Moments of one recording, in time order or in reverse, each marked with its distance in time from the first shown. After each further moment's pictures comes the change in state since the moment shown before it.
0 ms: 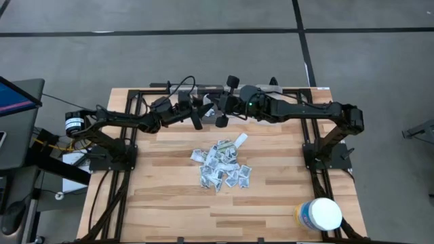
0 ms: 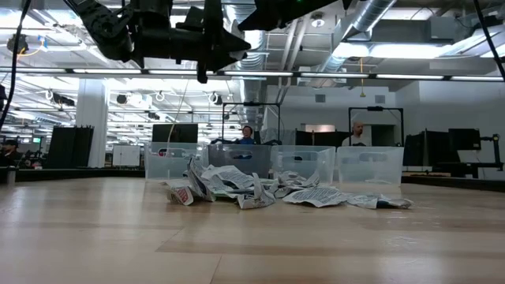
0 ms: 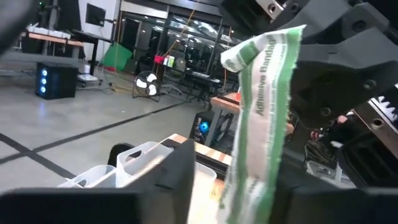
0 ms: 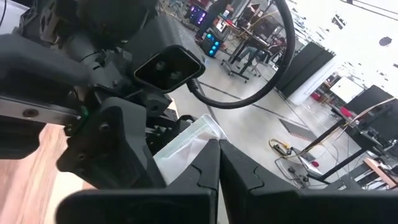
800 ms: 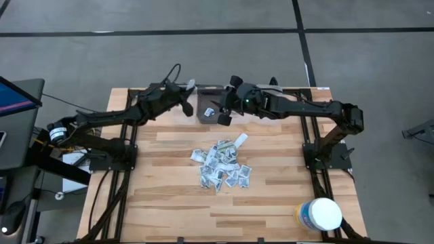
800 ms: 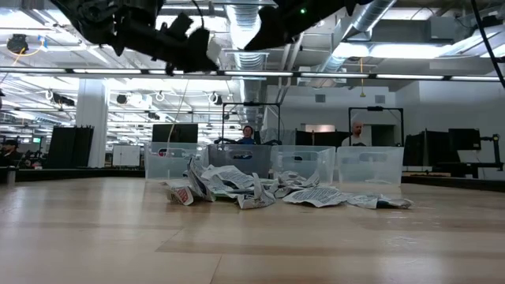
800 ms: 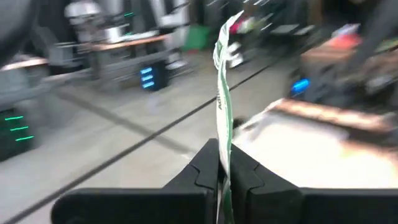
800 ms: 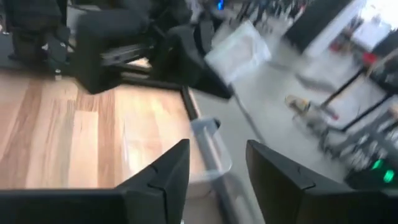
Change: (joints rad) left arm 0.174 -0.218 0.000 -0.426 -0.175 0.331; right arm -0.055 -0.001 0.000 -0.179 0.000 0.184
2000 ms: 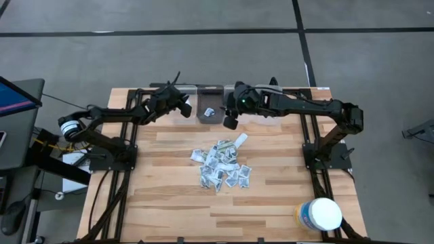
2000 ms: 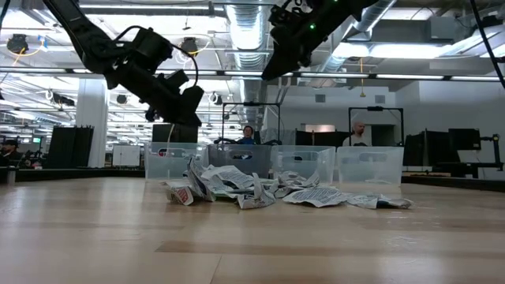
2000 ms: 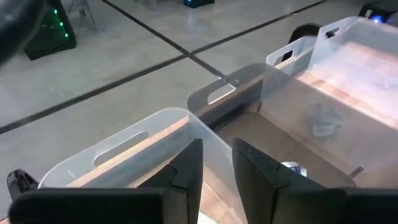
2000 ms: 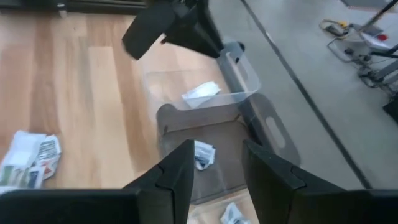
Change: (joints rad) left arm 0.128 0.154 -0.110 -0.046 -0.020 -0.169; right arm -0.030 0.000 -0.001 -0.275 -0.053 0.162
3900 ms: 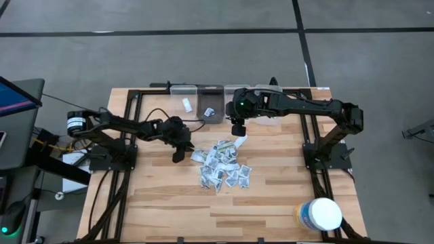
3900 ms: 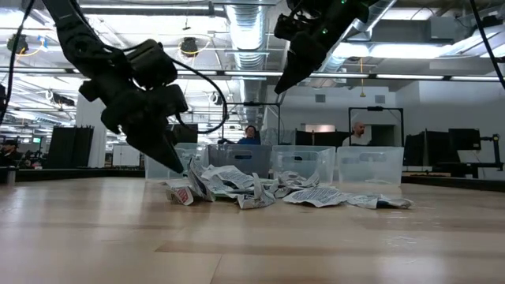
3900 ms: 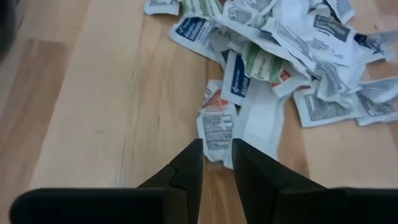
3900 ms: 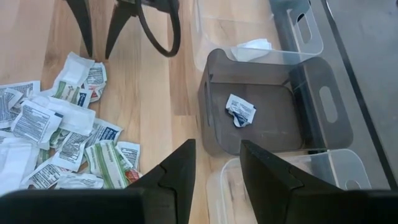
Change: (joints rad) left arm -0.341 0.089 -0.093 -0.259 0.534 0.192; right arm -0.002 0.000 0.000 -0.198 -0.135 -0.113
